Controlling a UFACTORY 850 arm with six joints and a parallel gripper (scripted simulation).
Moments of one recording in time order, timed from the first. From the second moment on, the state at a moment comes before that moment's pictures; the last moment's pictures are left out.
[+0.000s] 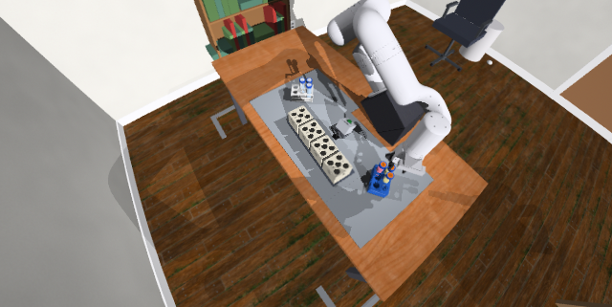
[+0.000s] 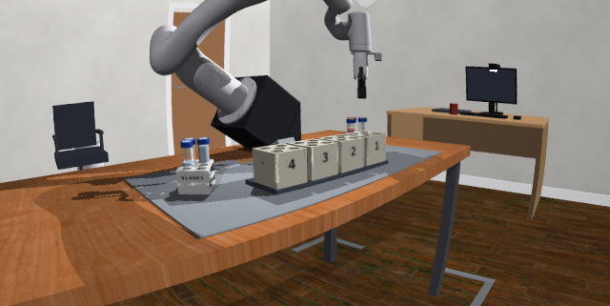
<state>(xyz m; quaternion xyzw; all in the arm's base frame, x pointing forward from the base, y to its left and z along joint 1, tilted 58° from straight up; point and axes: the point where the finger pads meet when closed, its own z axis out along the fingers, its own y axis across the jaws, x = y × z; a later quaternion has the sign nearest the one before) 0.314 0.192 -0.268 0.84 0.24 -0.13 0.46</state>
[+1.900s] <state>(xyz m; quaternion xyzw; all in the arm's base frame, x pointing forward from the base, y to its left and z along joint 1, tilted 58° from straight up) 0.315 0.127 -0.310 0.84 0.24 -0.13 0.46</state>
